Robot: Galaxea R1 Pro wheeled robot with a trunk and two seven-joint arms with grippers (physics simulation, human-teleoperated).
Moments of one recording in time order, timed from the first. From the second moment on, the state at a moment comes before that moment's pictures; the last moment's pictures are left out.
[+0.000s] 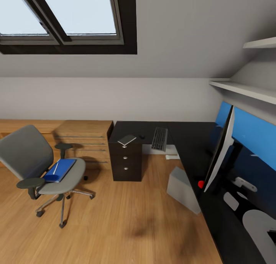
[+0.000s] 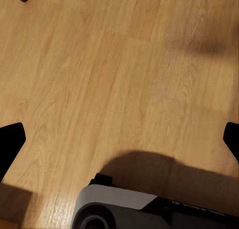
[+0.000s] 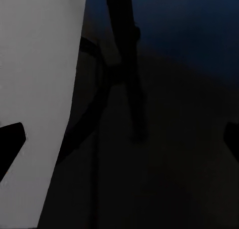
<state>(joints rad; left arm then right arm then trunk) -0.03 -0.04 -0.18 -0.50 0.29 -0.25 0.24 -0.85 -0.30 -0.10 -0.21 -0.50 -0.24 -0.18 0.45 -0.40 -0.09</state>
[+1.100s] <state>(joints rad) -0.03 -0.04 -0.17 -0.50 0.29 -0.25 0.24 -0.85 -0.32 -0.10 -0.21 -0.50 -0.24 -0.18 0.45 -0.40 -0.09</state>
